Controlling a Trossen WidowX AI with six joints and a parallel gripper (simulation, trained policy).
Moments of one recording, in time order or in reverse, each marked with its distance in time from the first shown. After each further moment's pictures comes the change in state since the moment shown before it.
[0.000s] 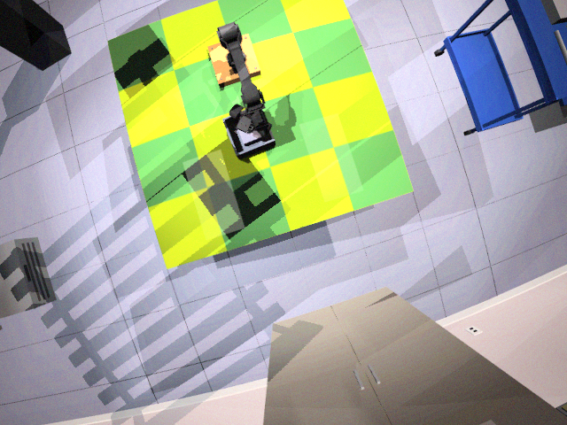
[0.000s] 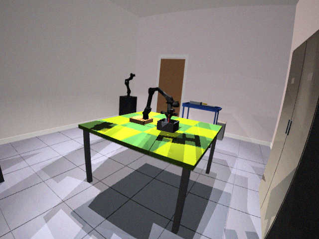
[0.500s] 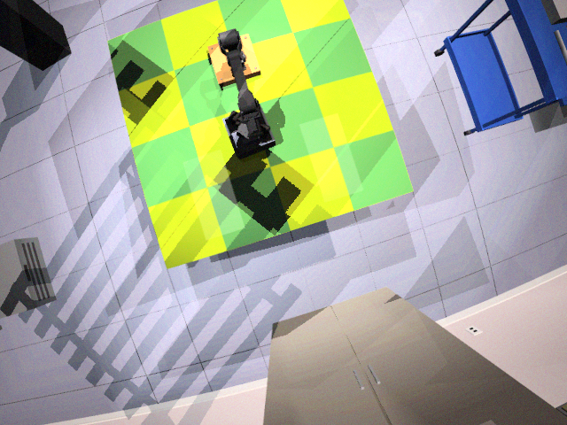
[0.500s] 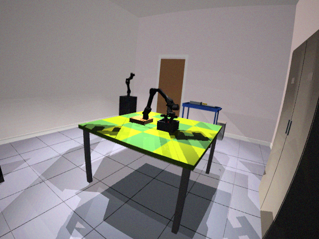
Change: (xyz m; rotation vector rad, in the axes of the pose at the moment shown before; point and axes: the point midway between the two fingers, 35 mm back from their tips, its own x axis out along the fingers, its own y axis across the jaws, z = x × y) arm 0.035 0.002 -0.001 -0.121 0.102 0.033
